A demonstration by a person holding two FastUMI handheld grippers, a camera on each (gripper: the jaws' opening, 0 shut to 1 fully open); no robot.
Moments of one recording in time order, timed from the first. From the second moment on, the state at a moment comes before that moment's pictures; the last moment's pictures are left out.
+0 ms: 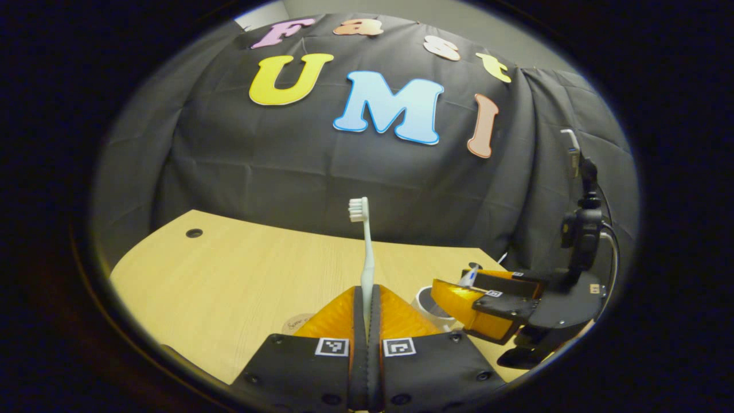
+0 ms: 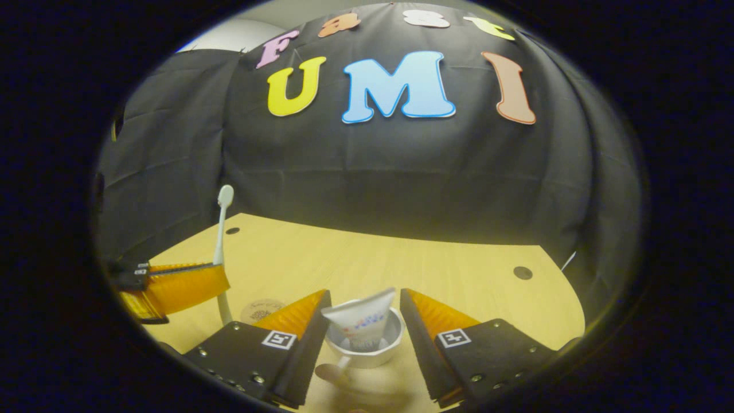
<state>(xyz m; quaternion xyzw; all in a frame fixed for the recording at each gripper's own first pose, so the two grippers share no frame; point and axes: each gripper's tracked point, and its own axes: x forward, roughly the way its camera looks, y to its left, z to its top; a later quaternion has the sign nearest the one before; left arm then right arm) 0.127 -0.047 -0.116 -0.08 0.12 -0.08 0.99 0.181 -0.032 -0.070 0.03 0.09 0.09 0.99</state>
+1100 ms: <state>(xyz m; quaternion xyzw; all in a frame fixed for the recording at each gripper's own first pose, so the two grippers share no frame) 0.206 -0.150 -0.088 -0.08 0.00 -0.21 0.97 0.100 -0.103 -0.040 0.15 0.08 0.00 0.99</state>
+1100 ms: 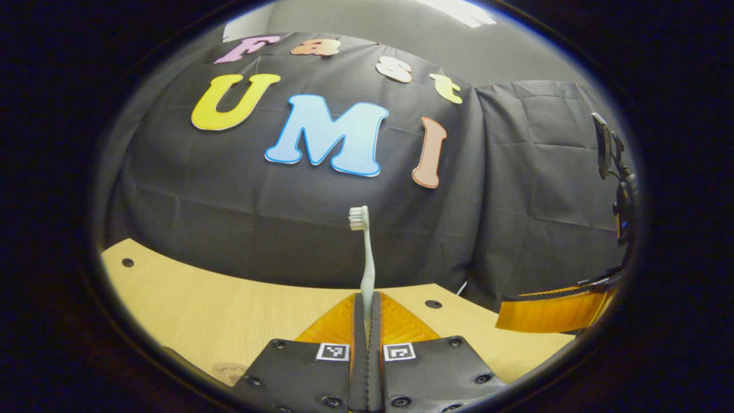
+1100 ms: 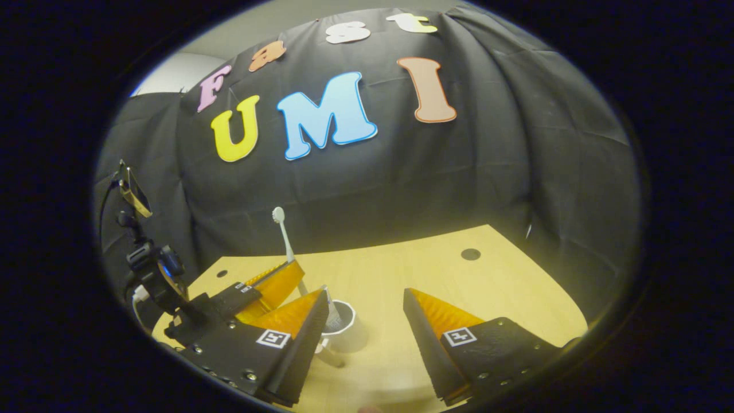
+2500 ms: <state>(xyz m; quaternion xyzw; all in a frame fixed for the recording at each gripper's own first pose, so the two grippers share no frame) 0.194 -0.146 -0.157 -0.07 0.11 -0.22 0.97 0.107 -0.084 -0.057 0.18 0.13 -0.01 0.98</state>
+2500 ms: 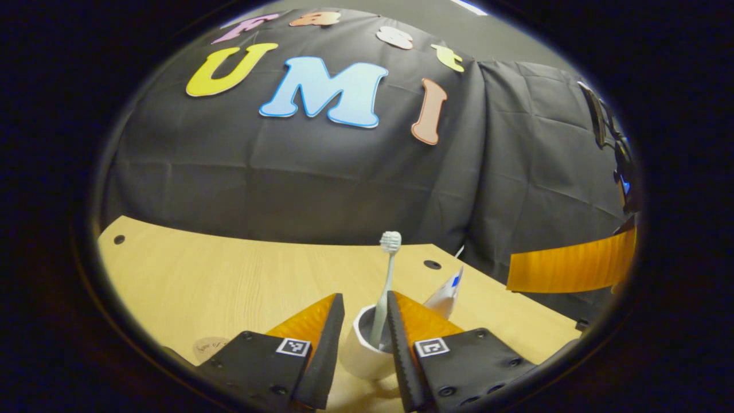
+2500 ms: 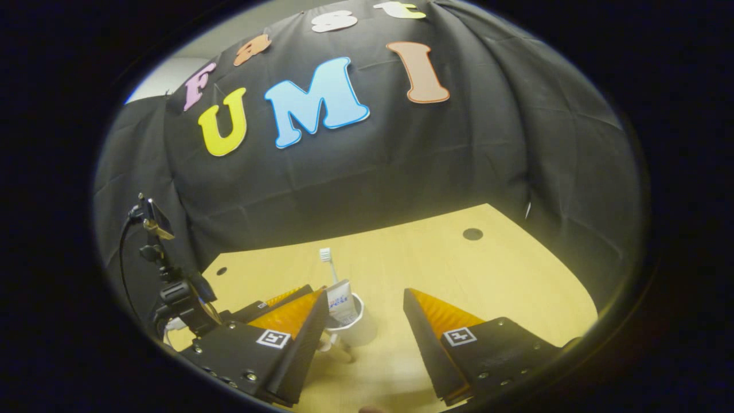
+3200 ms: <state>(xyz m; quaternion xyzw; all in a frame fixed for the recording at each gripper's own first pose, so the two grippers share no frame) 0.137 -0.085 -0.106 -0.04 0.09 -0.17 0.98 0.114 -0.046 -0.087 0.21 0.26 0.01 0.94</state>
